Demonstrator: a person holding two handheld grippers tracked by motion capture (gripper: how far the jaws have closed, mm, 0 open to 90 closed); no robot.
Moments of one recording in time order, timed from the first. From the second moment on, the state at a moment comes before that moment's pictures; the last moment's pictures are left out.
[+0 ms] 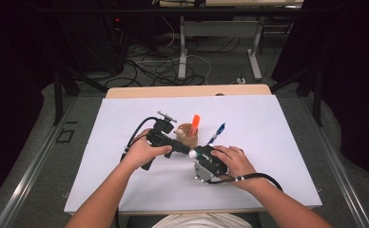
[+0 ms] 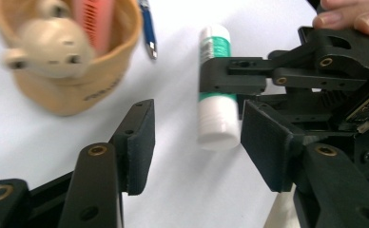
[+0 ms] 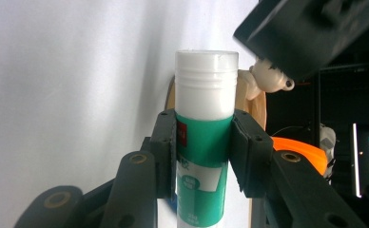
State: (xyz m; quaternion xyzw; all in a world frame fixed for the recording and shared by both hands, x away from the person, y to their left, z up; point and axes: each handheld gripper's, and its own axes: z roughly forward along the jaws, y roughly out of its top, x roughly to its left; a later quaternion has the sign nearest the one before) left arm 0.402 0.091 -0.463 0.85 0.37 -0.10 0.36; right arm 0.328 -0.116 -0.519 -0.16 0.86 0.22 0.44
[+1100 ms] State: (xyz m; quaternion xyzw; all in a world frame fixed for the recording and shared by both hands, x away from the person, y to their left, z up) left arm 0.404 0.134 -0.483 0.83 0.42 0.05 0.37; right arm 0.362 -0.120 -0.497 -0.01 0.86 0.35 0.37
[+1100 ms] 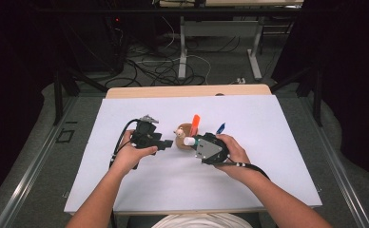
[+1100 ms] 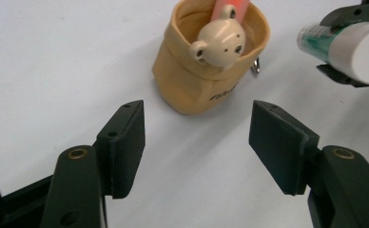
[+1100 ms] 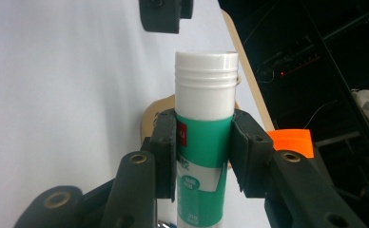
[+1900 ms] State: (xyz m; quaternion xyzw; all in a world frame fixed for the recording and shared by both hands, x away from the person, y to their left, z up) left arm 0.405 0.143 -0.491 0.81 0.43 0.09 0.38; right arm 0.405 -0.111 -0.476 0.14 0.81 0.50 0.27
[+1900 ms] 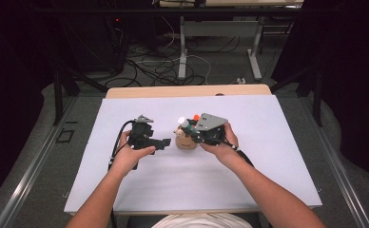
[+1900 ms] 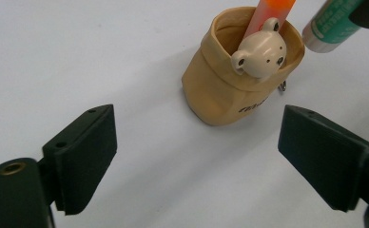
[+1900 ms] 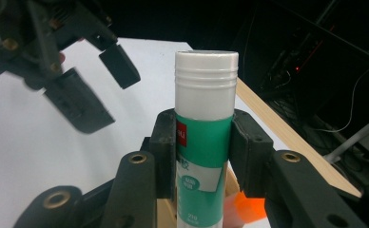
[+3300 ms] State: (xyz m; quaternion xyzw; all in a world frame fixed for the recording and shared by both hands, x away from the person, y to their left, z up) left arm 0.405 0.139 -0.499 0.80 0.44 0.09 0.39; right arm 0.440 -0.084 -0.494 0.25 0.77 0.53 0.24
